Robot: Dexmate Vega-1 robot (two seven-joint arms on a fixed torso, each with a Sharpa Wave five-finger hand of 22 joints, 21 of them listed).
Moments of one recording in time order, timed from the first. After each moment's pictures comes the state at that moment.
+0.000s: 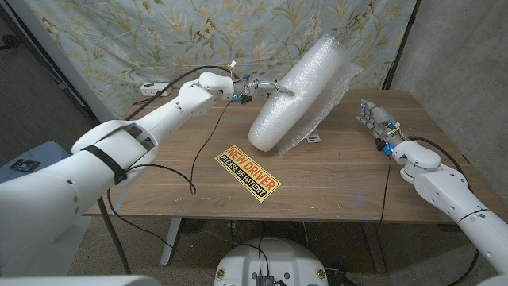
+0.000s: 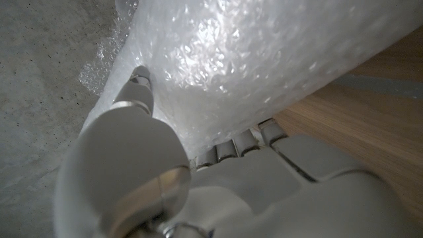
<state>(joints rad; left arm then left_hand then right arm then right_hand) 0.10 0.35 0.85 -0.92 -0.44 -0.04 -0.63 0.98 0.05 0.35 -0.16 0.23 0.54 0.06 0.43 0.26 0.42 -0.02 0.66 0.50 0.48 -0.01 0.43 0.33 0.27 0.12 0.36 0.21 -1.11 -0.69 -0.07 -1.71 0.61 -0.04 -0.10 0.35 0.14 0.36 -0.14 0.17 0.08 0.11 0.20 0.19 0.00 0.12 0.20 0.20 -0.03 0.08 0.20 0.20 0.20 0.00 0.19 0.17</state>
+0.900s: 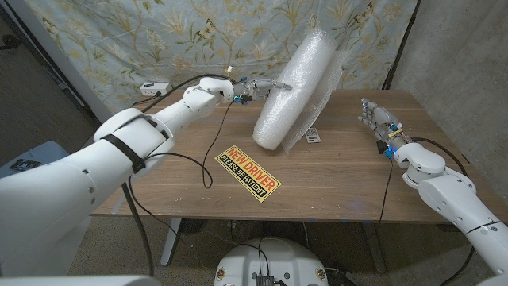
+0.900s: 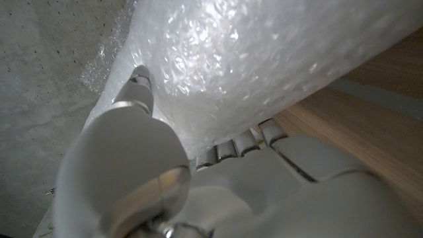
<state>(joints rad) 0.02 0.19 0.83 -0.57 -0.54 -0.11 -0.69 0.98 0.05 0.35 -0.16 0.24 0.55 0.07 0.43 0.26 0.43 -0.02 0.66 0.52 0.49 -0.01 0.44 0.33 0.27 0.13 0.36 0.21 -1.22 -0.67 0.01 -1.86 0.56 -0.11 -0.14 0.36 0.12 0.36 -0.15 0.17 0.07 0.12 0.20 0.19 0.01 0.14 0.20 0.20 -0.03 0.10 0.20 0.20 0.19 0.02 0.19 0.17</state>
